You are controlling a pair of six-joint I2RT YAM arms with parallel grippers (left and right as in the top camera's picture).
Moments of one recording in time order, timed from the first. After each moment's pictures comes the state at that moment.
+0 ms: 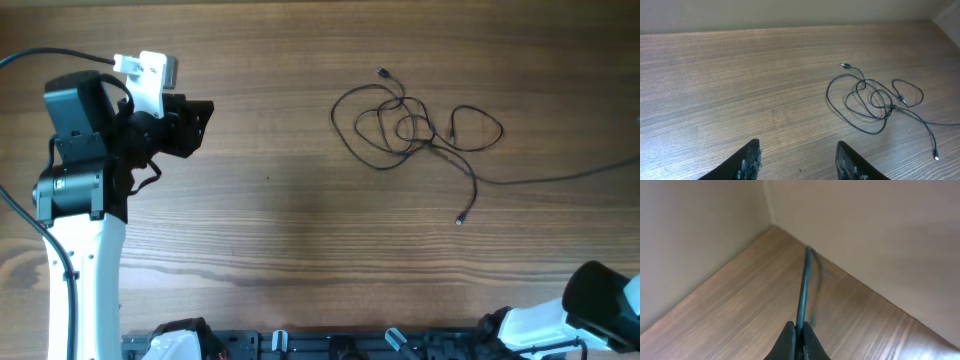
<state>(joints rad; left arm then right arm) 0.15 1.22 1.21 -0.70 0.53 0.14 -0.56 1.70 2.41 -1.34 0.22 0.21</state>
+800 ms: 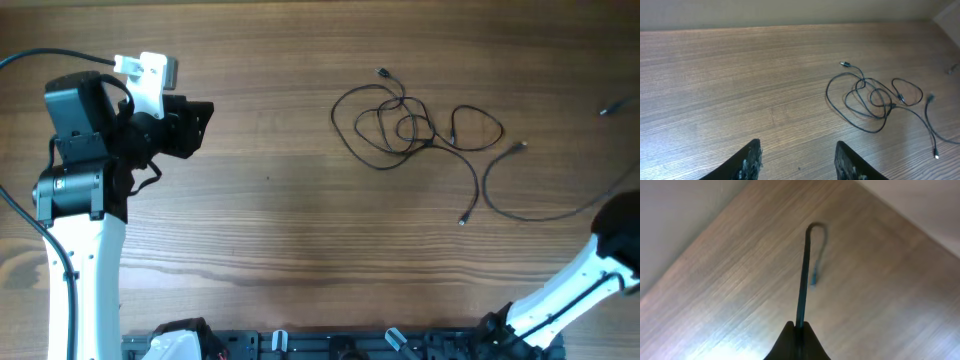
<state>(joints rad) 0.15 1.22 1.21 -0.70 0.53 0.14 -0.63 2.18 2.43 -1.22 -0.09 0.18</state>
